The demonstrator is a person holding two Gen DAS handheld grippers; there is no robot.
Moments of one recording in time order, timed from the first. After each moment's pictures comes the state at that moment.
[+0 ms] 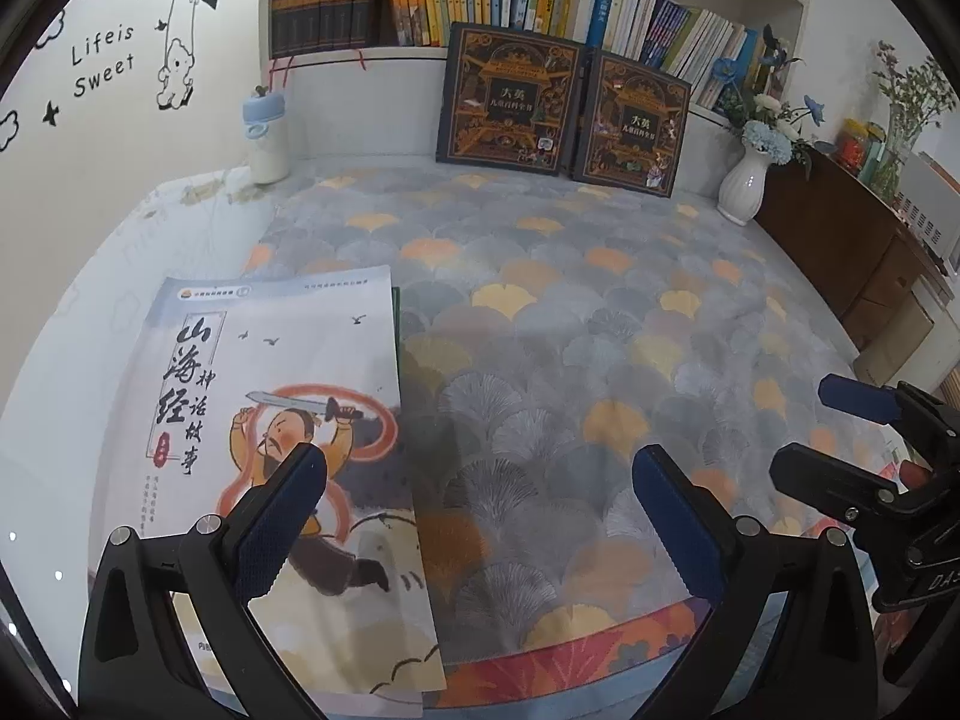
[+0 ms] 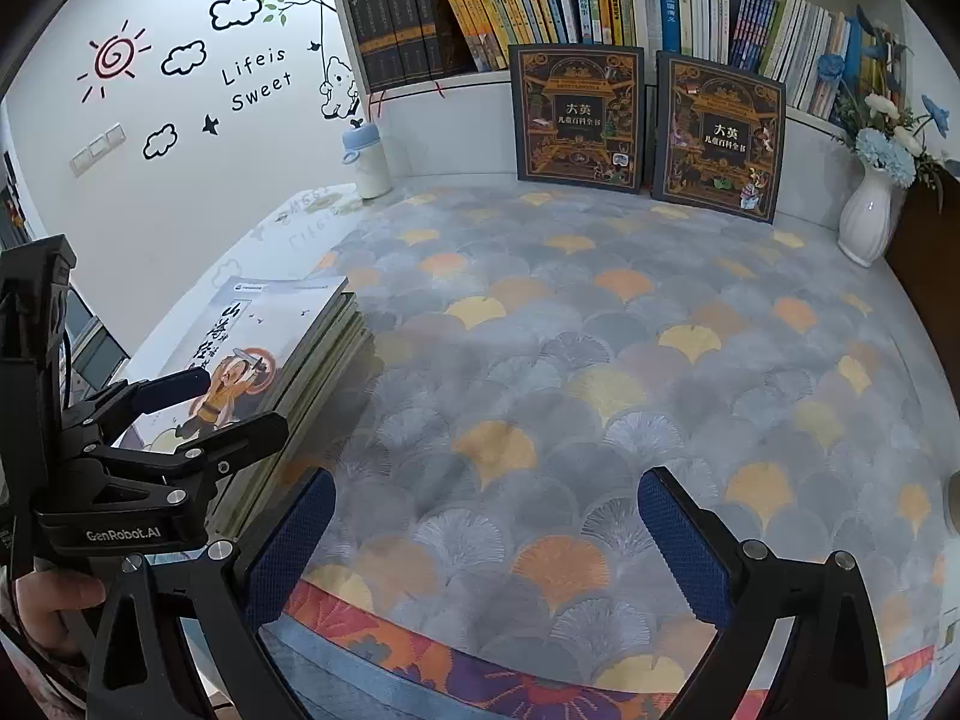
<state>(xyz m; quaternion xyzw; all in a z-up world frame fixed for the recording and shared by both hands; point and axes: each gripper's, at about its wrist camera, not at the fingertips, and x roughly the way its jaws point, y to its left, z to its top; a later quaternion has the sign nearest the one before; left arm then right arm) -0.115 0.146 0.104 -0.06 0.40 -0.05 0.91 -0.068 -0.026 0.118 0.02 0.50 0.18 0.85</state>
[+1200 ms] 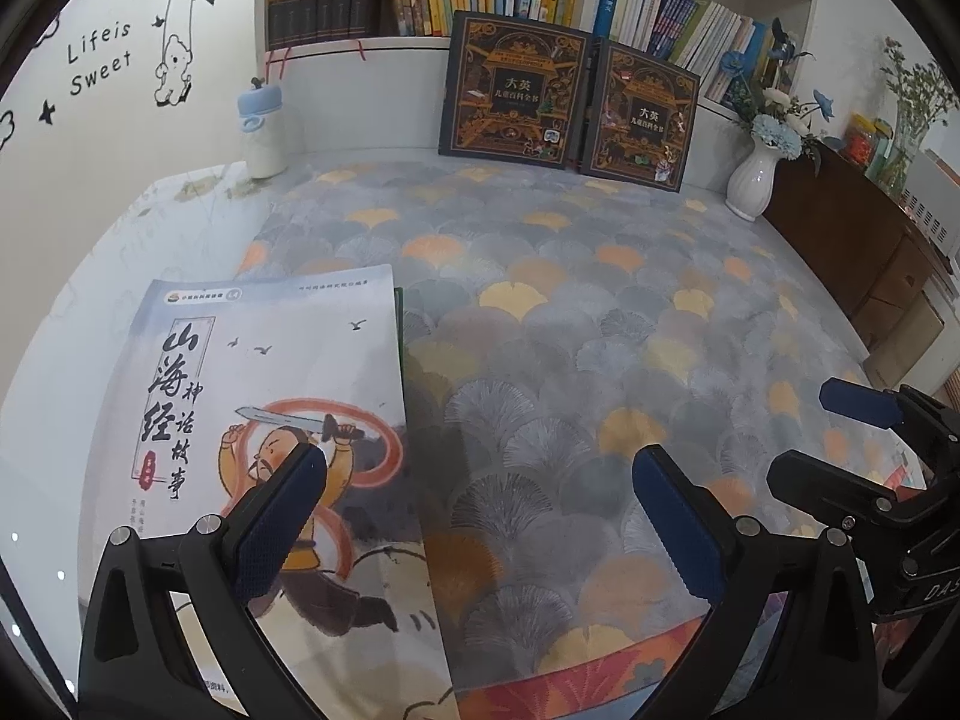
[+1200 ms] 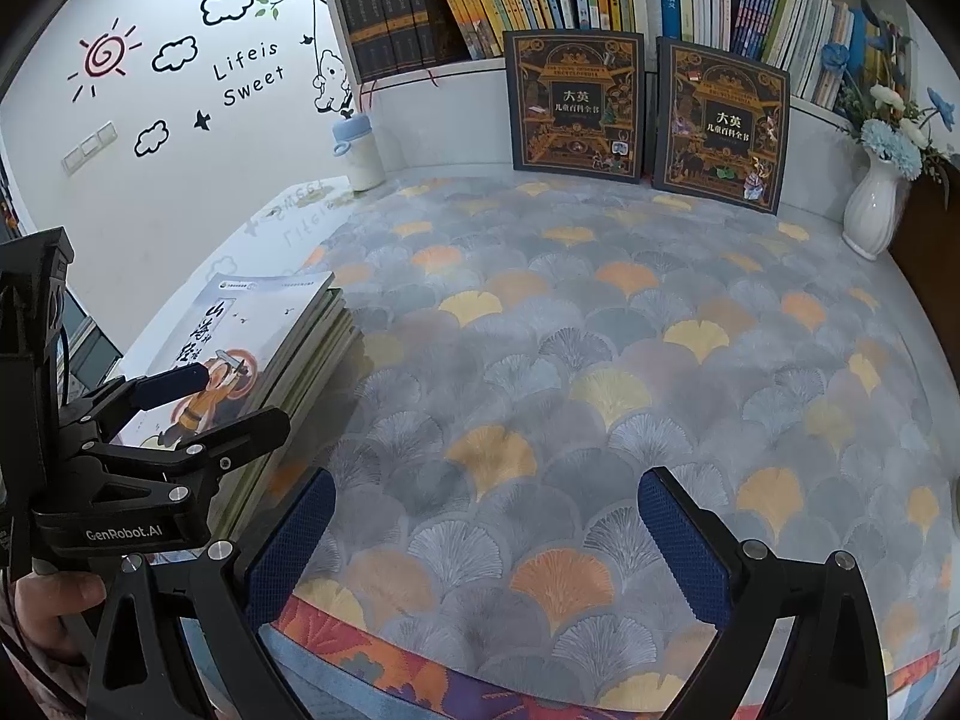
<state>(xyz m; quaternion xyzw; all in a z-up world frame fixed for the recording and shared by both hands) -0.101 0.147 0.093 -0.06 0.41 -0.04 0.91 -0.053 -0.021 0.106 0.02 0.51 0.17 0.85</state>
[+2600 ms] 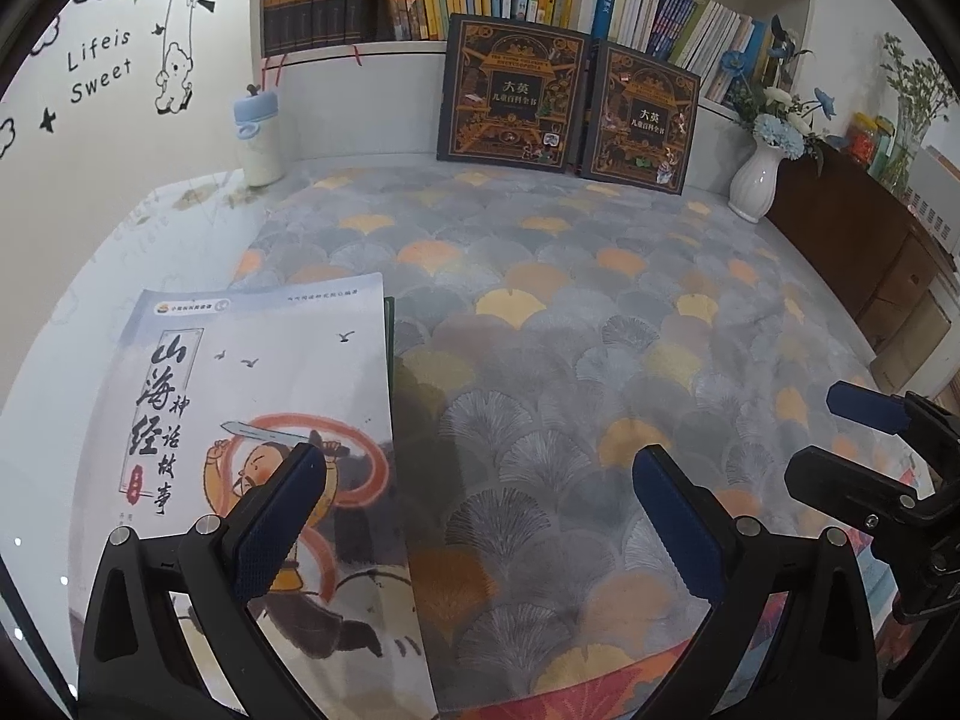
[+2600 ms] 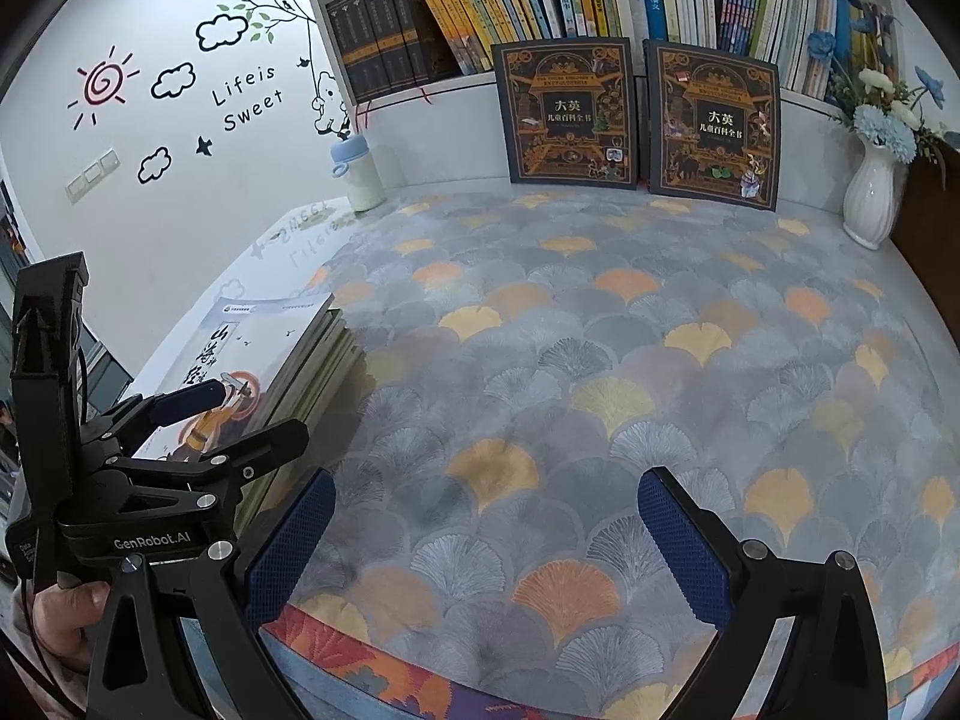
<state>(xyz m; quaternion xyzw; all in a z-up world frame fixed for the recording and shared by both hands) -0.094 0.141 0.089 -0.05 0.40 -0.04 0.91 -0.053 -0.031 0.104 0.05 0.49 0.18 0.85</state>
